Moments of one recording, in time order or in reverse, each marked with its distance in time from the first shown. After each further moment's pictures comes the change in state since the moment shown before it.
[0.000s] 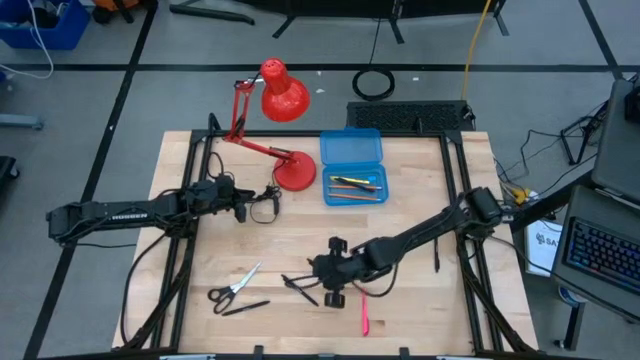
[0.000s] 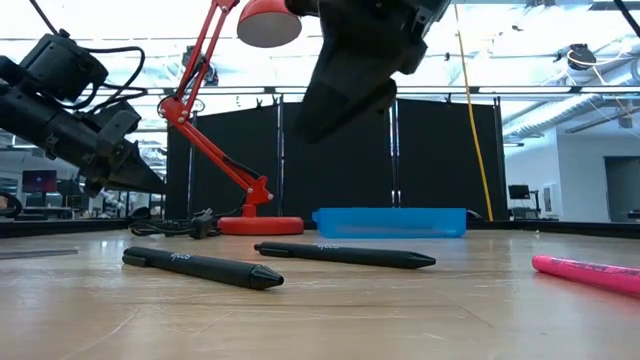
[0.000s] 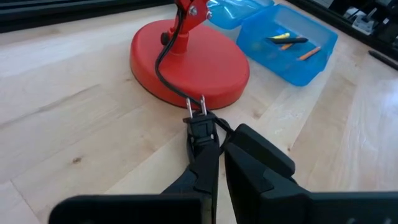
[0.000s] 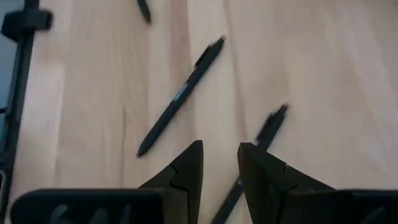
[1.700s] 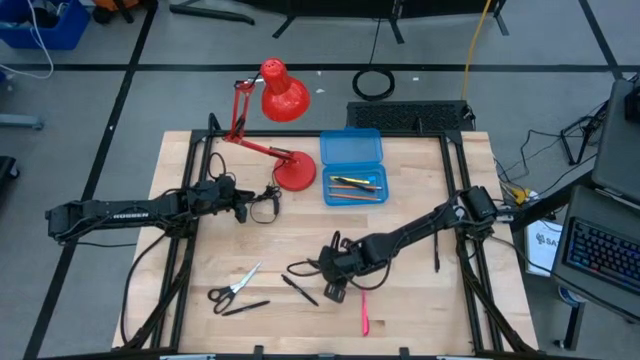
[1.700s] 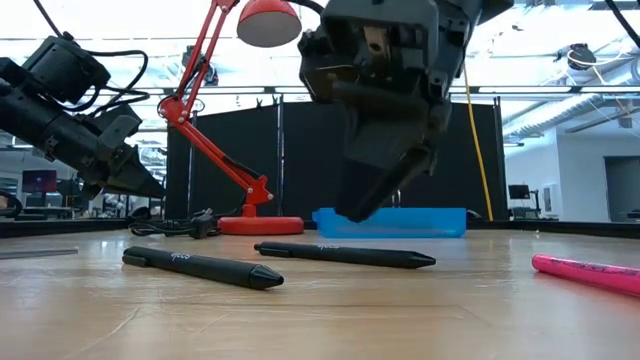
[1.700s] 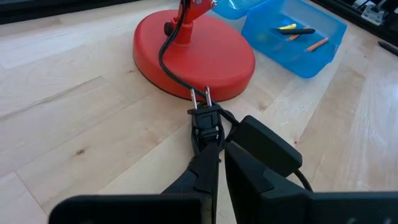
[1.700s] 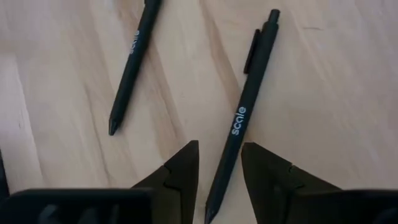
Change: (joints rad) left arm 0.000 0.031 0.000 0.026 -0.008 0.004; right arm -0.050 0.021 -0.110 0.019 -0.147 0.280
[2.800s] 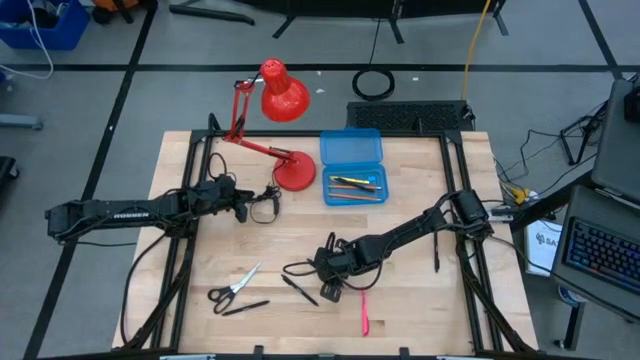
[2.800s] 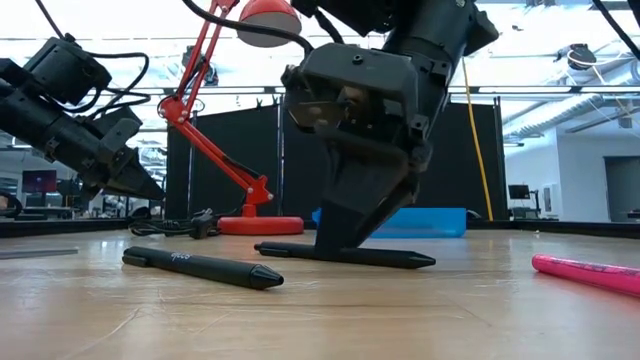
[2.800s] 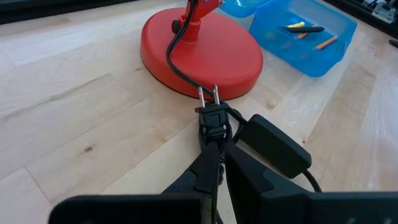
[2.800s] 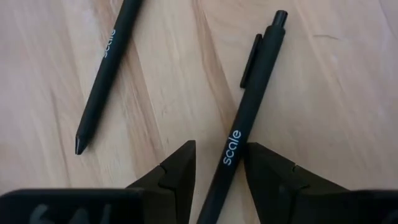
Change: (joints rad) left arm 0.000 0.017 0.000 0.002 -0.021 -0.004; right arm -0.021 0.098 0.006 0.062 0.000 -0.060
